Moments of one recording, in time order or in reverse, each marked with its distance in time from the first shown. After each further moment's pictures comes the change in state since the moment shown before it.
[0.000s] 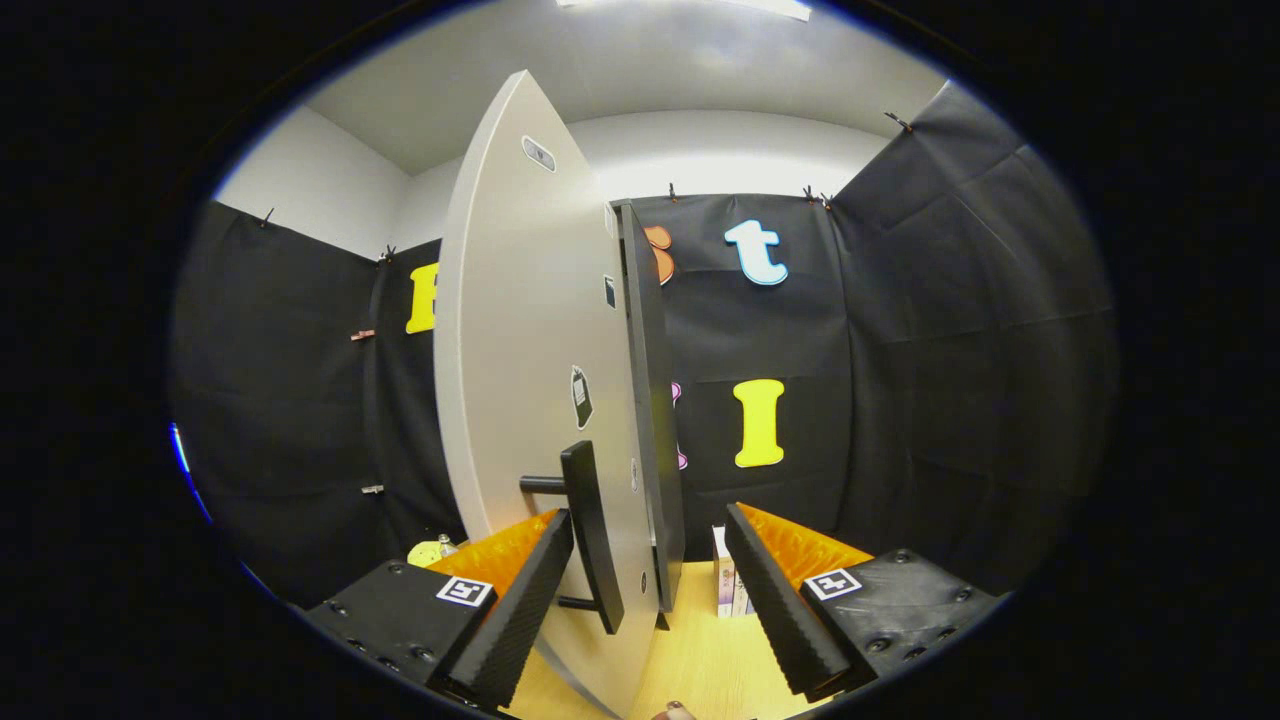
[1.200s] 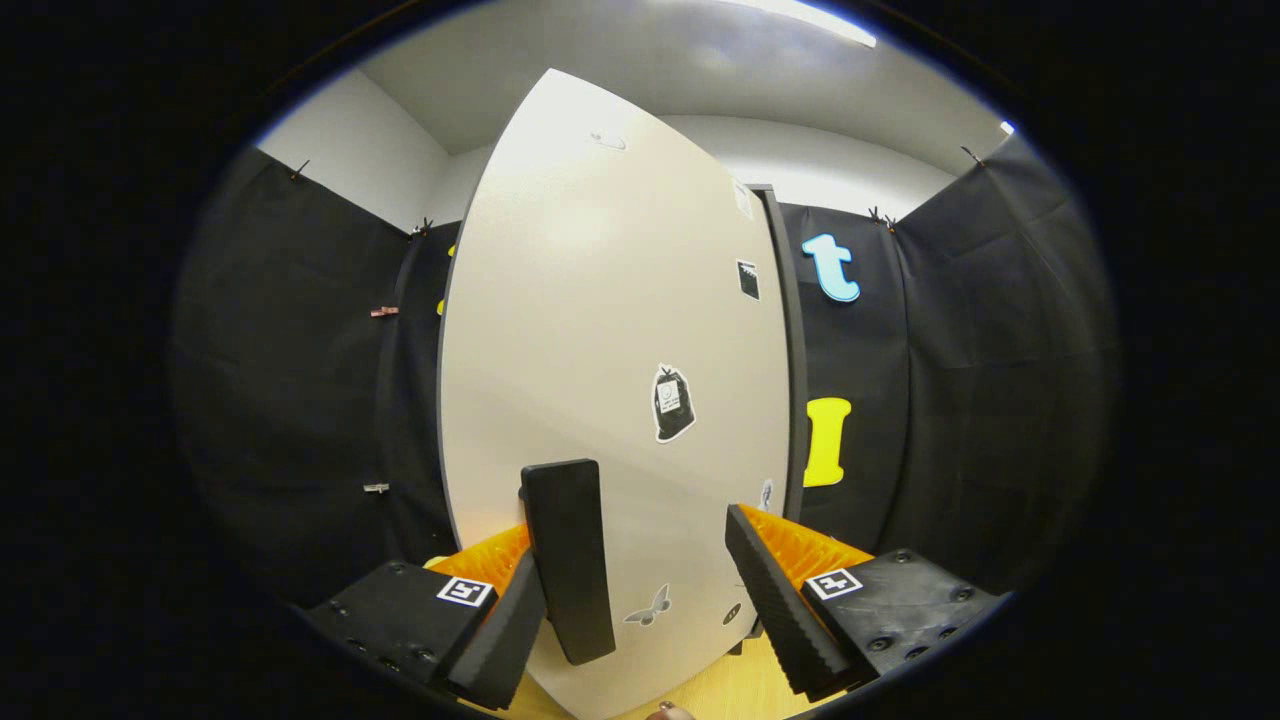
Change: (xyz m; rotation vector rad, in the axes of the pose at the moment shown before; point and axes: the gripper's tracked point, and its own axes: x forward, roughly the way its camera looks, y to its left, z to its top) arm 0.089 0.187 -0.035 -0.110 -0.032 0.007
